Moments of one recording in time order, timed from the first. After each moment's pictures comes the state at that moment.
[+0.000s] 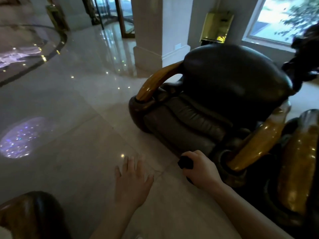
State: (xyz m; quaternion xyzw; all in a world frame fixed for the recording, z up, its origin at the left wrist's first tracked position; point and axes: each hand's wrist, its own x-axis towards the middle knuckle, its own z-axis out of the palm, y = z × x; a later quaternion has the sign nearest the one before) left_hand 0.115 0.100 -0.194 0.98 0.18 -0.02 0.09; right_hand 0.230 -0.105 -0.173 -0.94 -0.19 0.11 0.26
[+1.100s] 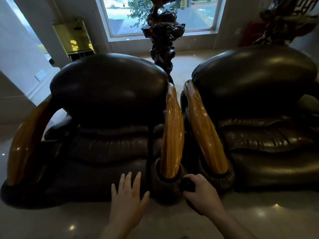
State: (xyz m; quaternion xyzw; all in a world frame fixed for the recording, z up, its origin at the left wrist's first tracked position) left_hand 0.401 -0.074 -0.253 0.97 -0.20 -0.11 0.08; right_hand 0.312 -0.312 -0.237 -0.89 0.25 0.05 0.39
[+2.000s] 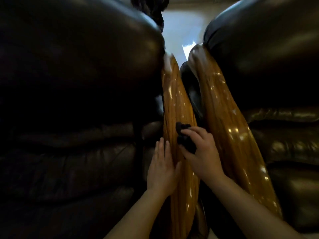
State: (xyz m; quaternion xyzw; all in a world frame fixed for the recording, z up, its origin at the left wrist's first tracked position) left_hand 0.687 -0.325 -0.487 0.92 -0.29 -0.13 0.24; right_hand 0.640 -0.455 -0.401 -0.92 0.23 -0.13 0.30
